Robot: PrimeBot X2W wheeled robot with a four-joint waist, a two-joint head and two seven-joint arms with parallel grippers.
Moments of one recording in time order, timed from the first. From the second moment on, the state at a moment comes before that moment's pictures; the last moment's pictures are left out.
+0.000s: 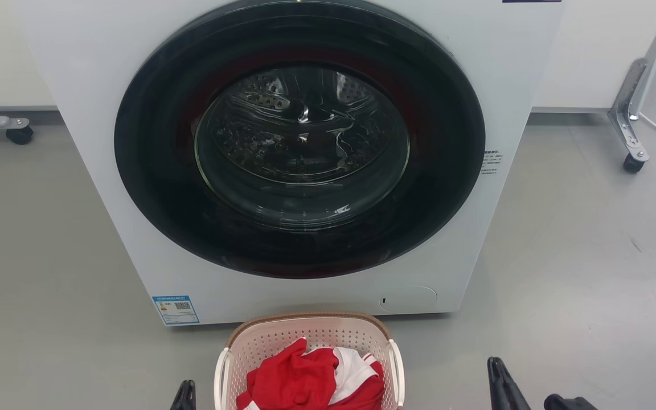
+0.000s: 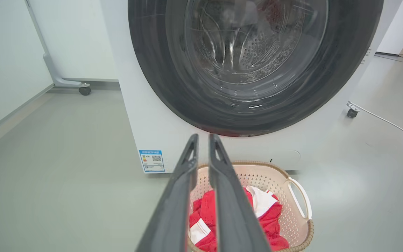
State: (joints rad) left arm 0.14 0.12 -0.24 0.21 -0.30 0.12 -0.25; right arm 0.05 -0.06 0.33 0.23 0.36 -0.13 -0.25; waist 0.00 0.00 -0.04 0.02
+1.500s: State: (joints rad) left arm 0.07 0.09 -0.10 0.26 -0.84 0.02 -0.09; right arm 0.01 -0.05 0.13 0.27 0.89 -0.02 -0.09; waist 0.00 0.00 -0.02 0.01
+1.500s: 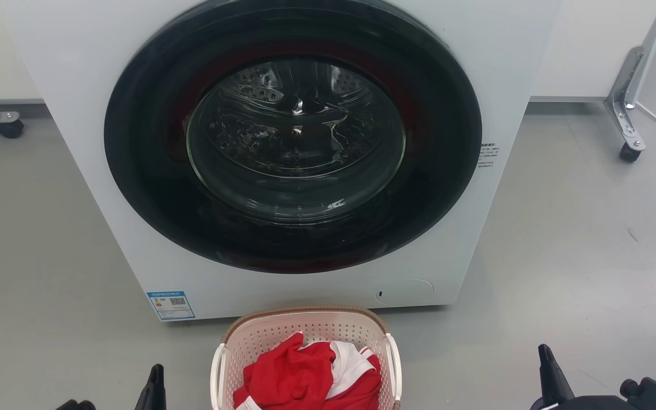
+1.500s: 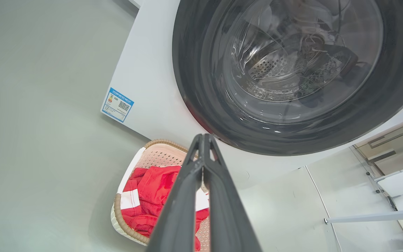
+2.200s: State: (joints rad) left arm 0.02 0.07 -0.02 0.27 -1.14 -0.04 -0.01; right arm -0.03 -0.05 0.03 0.28 1.16 0.03 -0.01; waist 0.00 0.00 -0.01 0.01
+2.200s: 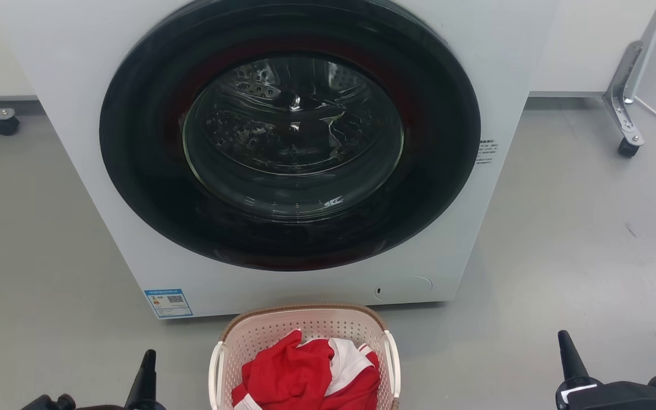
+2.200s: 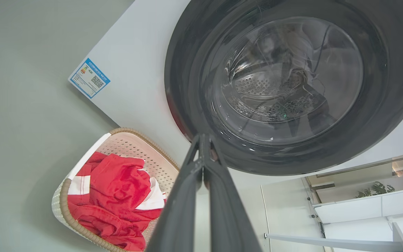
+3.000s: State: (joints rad) left arm -0.05 0.05 0.06 0.29 -1.46 -0.10 0.08; right arm -0.07 -0.05 -0.09 0.29 1.47 0.09 0.08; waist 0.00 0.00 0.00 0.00
